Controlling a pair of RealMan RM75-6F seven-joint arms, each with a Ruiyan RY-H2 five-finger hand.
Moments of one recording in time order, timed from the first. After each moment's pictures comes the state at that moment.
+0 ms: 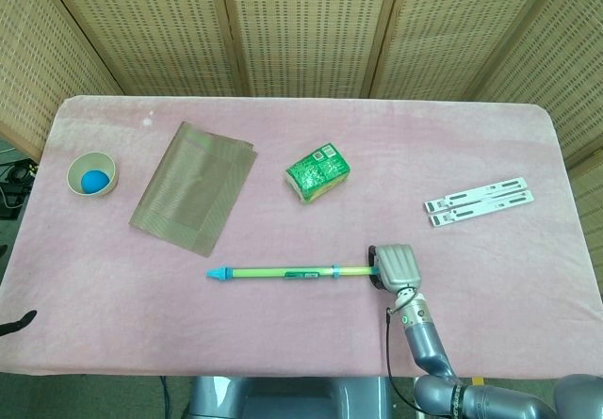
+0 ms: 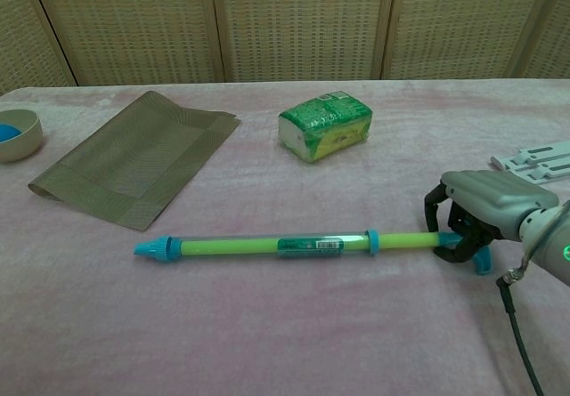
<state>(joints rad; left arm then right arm) 0.01 -1.13 -0.06 -1.59 1.35 1.45 0.00 0.52 -1.74 0.18 -1.43 -0.99 1.11 -0.58</state>
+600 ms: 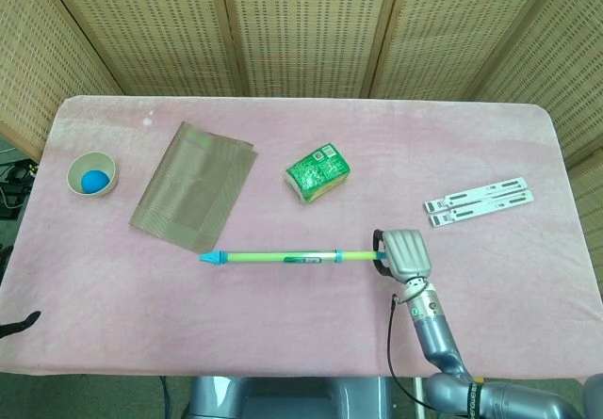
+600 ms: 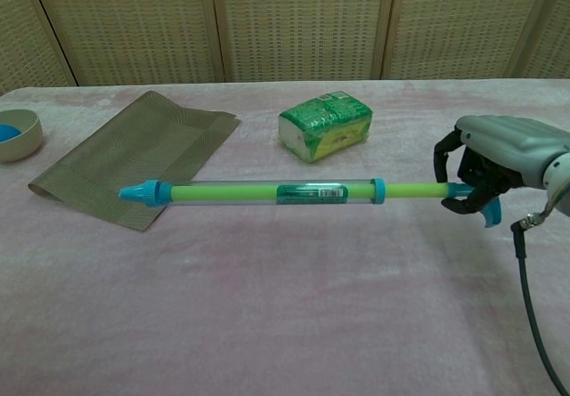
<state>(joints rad) -0.01 -1.13 -0.06 -1.60 1.33 1.43 0.03 0.54 -1.61 0.24 -1.62 -0.99 1.15 -0.61</state>
